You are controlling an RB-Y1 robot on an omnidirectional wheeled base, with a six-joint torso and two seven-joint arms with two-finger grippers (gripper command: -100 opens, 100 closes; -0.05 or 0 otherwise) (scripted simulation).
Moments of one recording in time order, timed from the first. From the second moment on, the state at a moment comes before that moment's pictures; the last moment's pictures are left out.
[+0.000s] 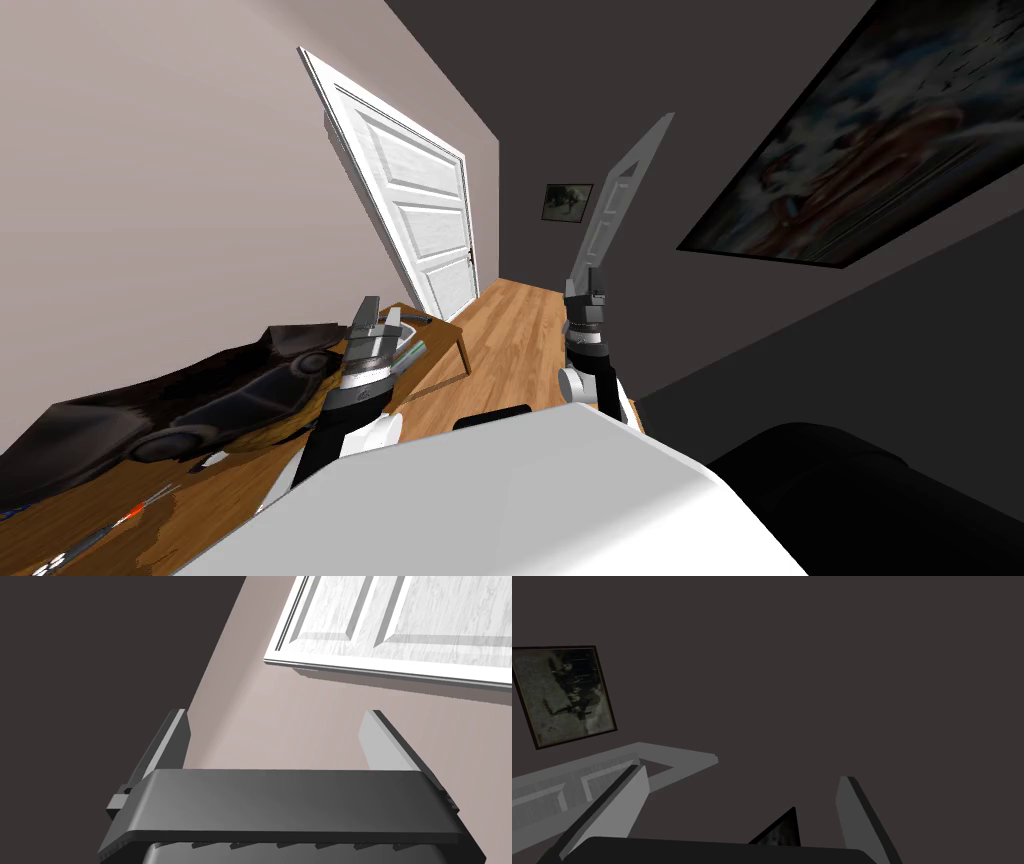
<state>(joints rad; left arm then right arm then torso) 0.53 0.03 -0.06 -2.24 -0.08 -0.47 -0.09 0.46 0.02 0.05 -2.37 0.05 -0.49 0.07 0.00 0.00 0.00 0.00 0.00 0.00</state>
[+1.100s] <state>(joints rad) 0.26 0.15 0.03 -2.00 -0.02 -0.19 0.01 0.46 0.02 0.05 -2.37 0.05 -0.49 0.07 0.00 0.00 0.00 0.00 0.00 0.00</state>
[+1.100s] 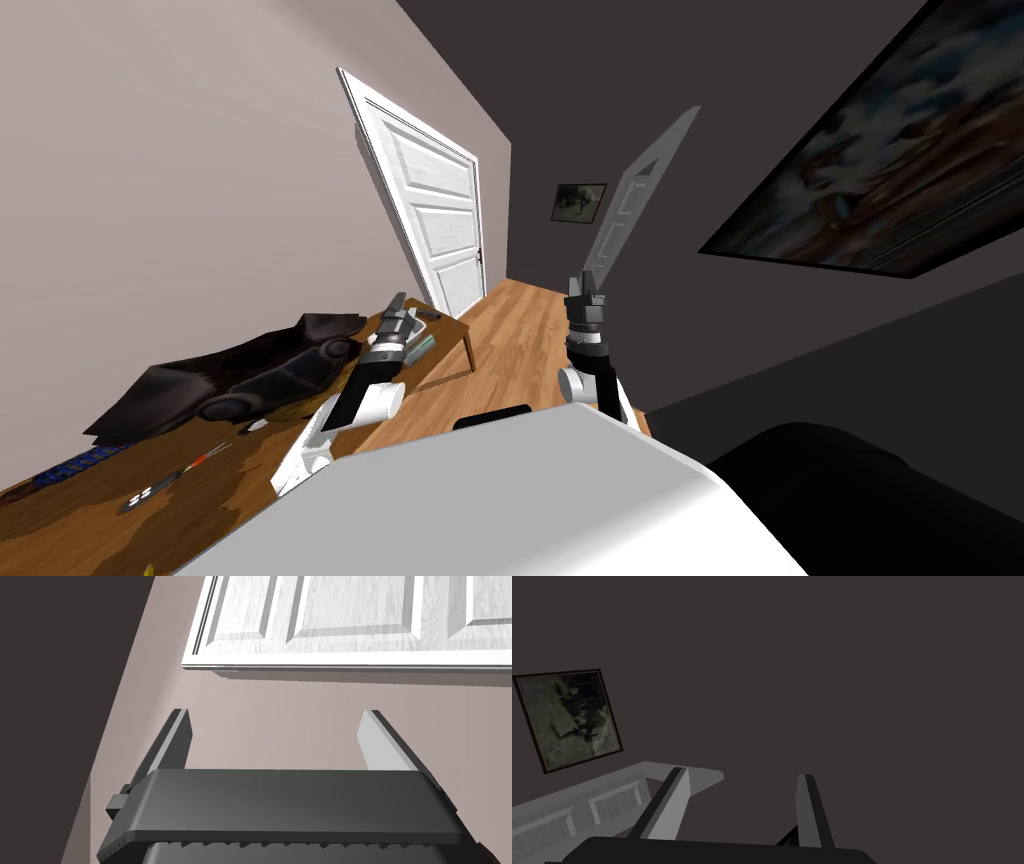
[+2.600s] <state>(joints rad) -0.12 0.17 0.16 -1.64 0.05 0.19 0.16 0.46 0.02 0.05 -2.37 0.05 -0.49 0.07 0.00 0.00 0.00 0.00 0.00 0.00</state>
